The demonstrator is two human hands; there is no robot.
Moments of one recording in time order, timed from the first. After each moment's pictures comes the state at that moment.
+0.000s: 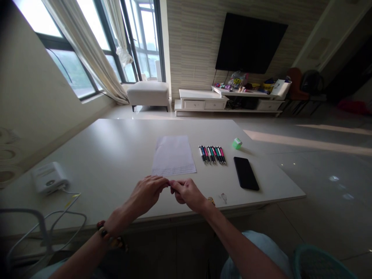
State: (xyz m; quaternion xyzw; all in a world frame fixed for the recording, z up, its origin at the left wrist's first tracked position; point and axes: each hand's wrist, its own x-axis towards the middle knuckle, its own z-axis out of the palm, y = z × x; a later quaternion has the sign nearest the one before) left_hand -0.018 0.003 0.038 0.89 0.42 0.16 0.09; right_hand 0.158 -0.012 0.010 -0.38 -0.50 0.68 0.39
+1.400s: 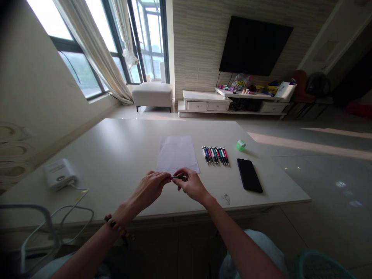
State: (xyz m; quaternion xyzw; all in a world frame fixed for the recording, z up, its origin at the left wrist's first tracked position) left_hand -0.025 0.013 0.027 0.87 0.43 0.22 0.09; right_hand 0.156 0.008 0.009 -0.45 -0.58 0.54 0.41
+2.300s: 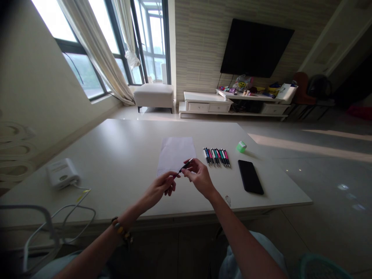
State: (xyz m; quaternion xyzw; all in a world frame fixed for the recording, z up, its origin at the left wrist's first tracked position) left_hand -0.006 0.012 0.008 0.64 0.38 0.35 0.57; right_hand 0.173 0.014 0.031 -0.43 -0.57 0.46 0.53
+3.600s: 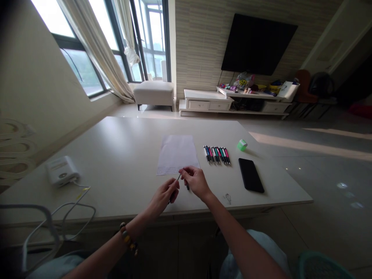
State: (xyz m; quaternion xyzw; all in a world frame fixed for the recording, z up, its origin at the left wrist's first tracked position) left_hand 0.016 -0.012 -0.008 0.55 0.44 0.38 0.60; right_hand 0.161 0.014 0.002 -0.47 -0.55 0.50 0.48
